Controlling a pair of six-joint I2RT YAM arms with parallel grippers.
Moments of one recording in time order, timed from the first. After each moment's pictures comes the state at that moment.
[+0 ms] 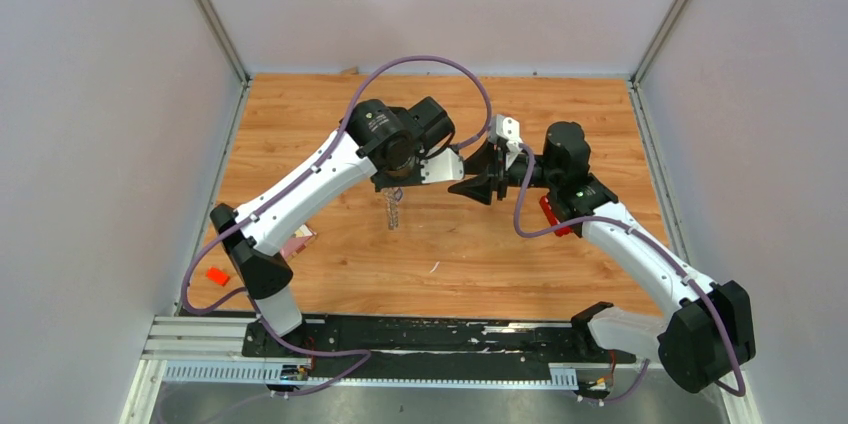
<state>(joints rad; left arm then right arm) -0.92 1.72 1.98 -1.55 -0.32 0.61 0.47 1.17 0.87 0.20 -1.00 -0.13</state>
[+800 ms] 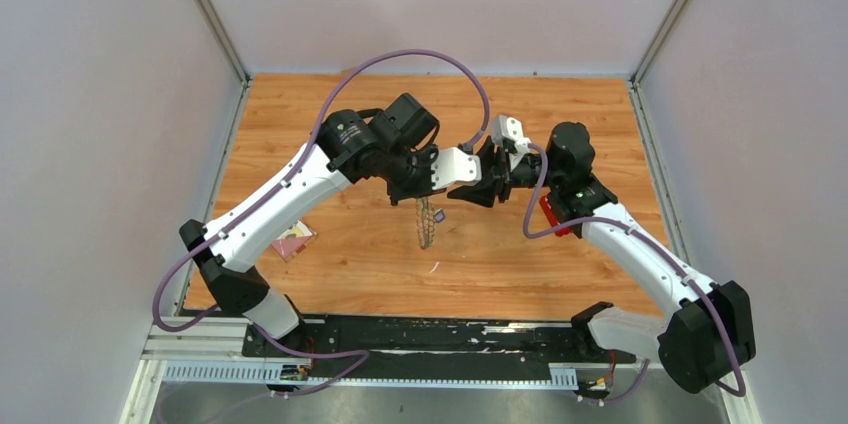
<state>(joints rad) -0.91 1.58 1.87 -1.32 0.16 0.61 0.47 1.17 0.87 0.31 -1.12 -0.02</state>
